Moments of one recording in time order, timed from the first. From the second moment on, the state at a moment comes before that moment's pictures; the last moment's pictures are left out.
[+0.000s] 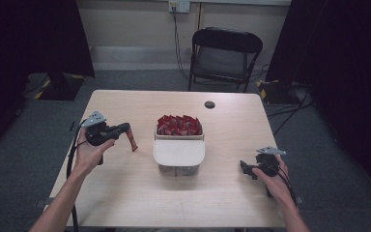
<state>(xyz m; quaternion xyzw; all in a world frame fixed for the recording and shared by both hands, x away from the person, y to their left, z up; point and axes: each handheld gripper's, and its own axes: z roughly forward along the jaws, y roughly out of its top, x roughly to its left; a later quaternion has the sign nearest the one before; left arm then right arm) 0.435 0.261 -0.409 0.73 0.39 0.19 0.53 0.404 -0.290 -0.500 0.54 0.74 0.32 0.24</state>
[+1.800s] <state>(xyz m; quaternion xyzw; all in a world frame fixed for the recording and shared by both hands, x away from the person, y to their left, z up) 0.397 0.278 -0.448 0.78 0.39 0.16 0.47 0.404 -0.290 -0.500 0.54 0.74 0.32 0.24</state>
